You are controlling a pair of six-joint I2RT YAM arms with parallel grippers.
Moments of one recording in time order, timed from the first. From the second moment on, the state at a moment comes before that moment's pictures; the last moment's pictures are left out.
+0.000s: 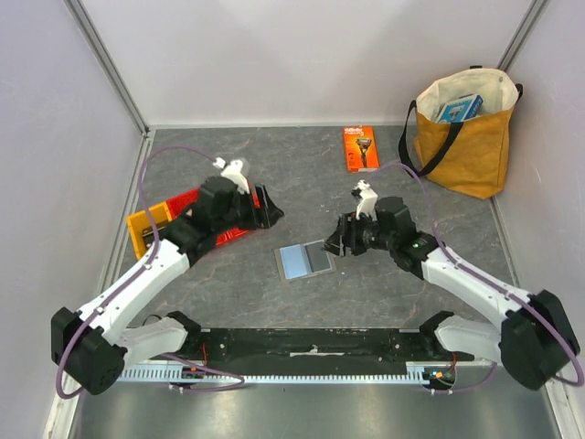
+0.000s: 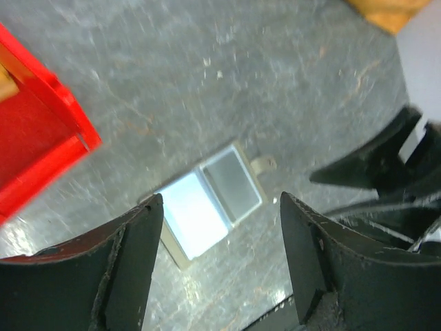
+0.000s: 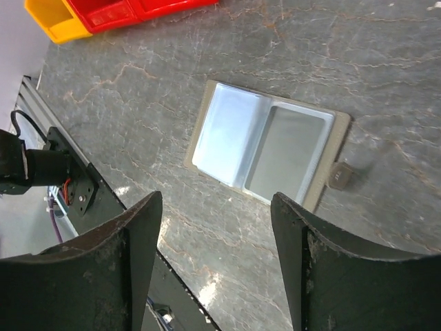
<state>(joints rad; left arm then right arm) -0.50 1.11 0.95 -0.35 0.10 -0.53 0.53 1.11 0.62 -0.05 -0.43 0.45</state>
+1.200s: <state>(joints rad) -0.74 1.37 0.52 0.04 0.06 -0.73 0.69 1.62 0.83 -0.14 -0.05 0.48</state>
